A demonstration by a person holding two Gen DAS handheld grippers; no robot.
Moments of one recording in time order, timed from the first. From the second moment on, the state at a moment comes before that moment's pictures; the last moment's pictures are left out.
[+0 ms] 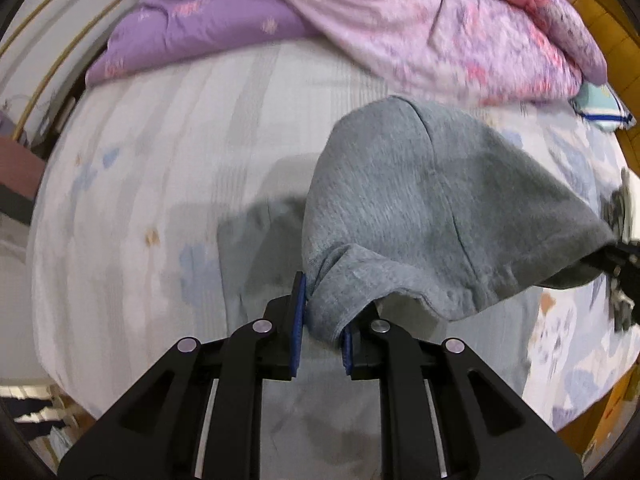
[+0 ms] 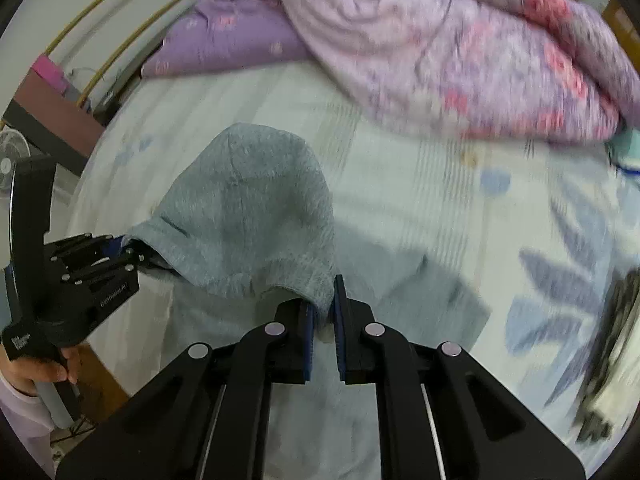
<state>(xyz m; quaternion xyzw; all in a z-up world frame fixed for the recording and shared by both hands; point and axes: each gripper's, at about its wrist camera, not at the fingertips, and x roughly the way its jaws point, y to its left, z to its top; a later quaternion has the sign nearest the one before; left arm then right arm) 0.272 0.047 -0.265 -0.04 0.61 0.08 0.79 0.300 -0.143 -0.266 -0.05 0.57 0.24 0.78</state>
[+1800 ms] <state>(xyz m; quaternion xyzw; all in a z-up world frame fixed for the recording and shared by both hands) 0.211 0.029 -0.439 -0.13 0.73 0.02 0.67 0.234 -0.141 -0.464 0.06 0.77 0.20 0.60</state>
